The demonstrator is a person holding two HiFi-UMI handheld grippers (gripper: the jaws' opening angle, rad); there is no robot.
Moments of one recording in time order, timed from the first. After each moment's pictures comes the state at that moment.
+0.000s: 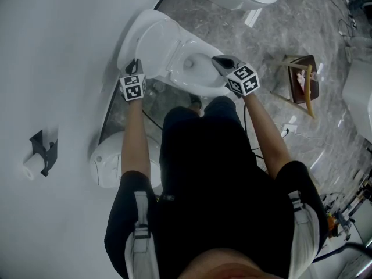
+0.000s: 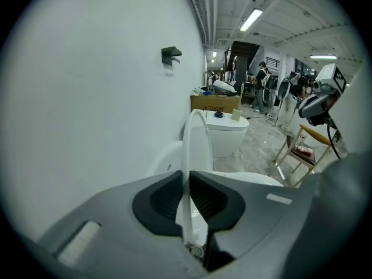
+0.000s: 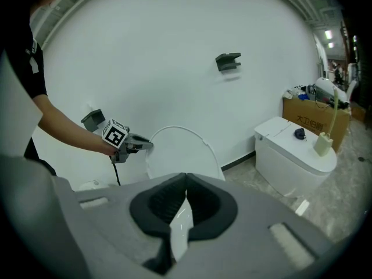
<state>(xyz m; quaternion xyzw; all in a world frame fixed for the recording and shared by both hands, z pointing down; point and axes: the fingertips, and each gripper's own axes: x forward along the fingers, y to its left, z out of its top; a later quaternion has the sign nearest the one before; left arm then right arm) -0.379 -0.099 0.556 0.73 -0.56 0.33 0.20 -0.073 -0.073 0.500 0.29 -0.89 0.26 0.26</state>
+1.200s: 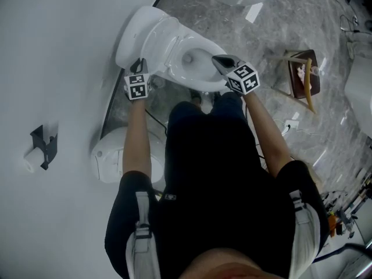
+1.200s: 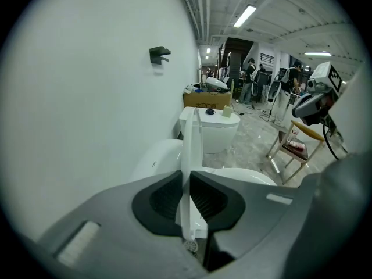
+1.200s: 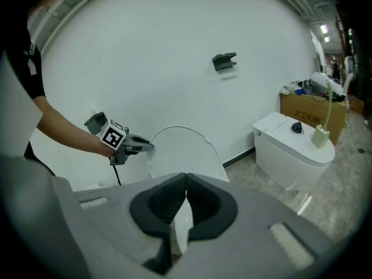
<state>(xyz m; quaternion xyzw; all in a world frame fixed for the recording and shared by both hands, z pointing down) -0.337 -0.073 0.545 0.74 -0.53 0.35 0.20 -0.052 -0.048 0.496 0.29 -0.88 0.28 0.25</state>
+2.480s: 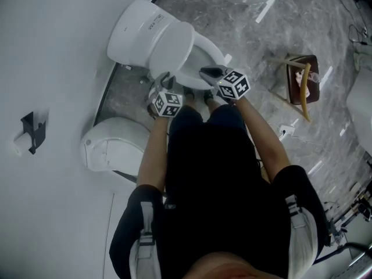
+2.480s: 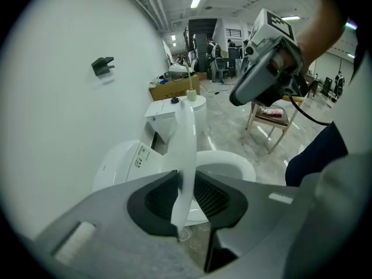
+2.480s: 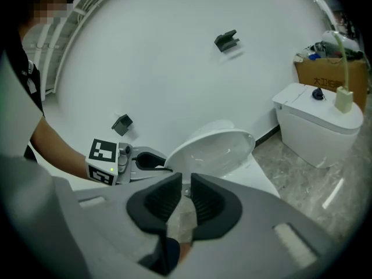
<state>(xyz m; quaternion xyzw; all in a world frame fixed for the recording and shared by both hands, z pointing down) -0.142 0.034 0.574 0.76 -0.44 0.46 0.12 -0.029 0.014 0.529 0.16 -0.89 0.36 0.23</state>
